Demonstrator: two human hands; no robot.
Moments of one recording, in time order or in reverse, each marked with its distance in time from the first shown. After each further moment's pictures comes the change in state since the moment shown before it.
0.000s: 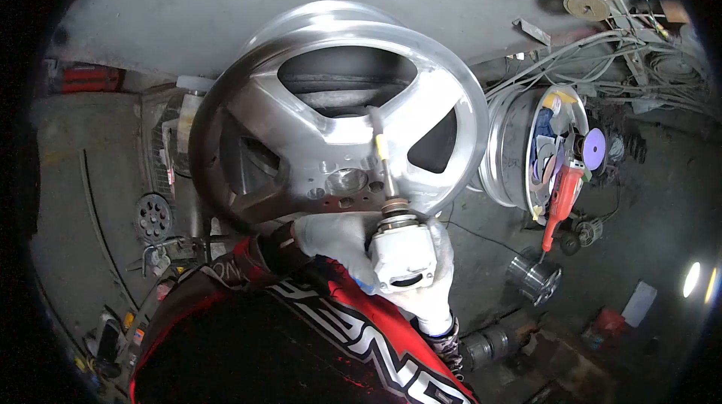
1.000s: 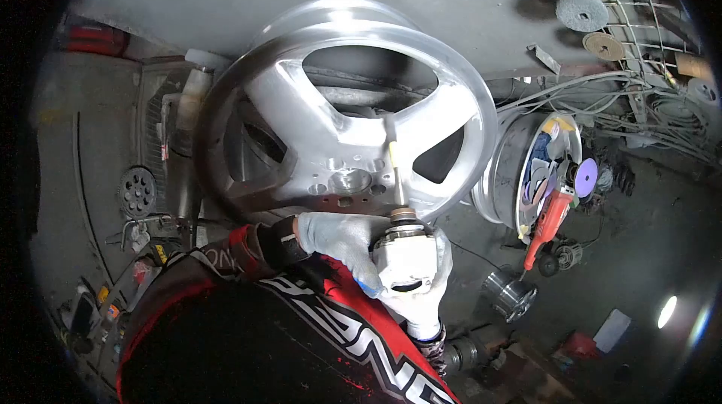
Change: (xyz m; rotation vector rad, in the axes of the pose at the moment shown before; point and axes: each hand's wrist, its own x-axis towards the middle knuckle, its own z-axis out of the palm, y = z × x) left_hand 0.003 -0.019 -0.002 -0.043 0.009 0.121; right_hand -0.002 0.016 -0.014 -0.376 0.068 -0.254
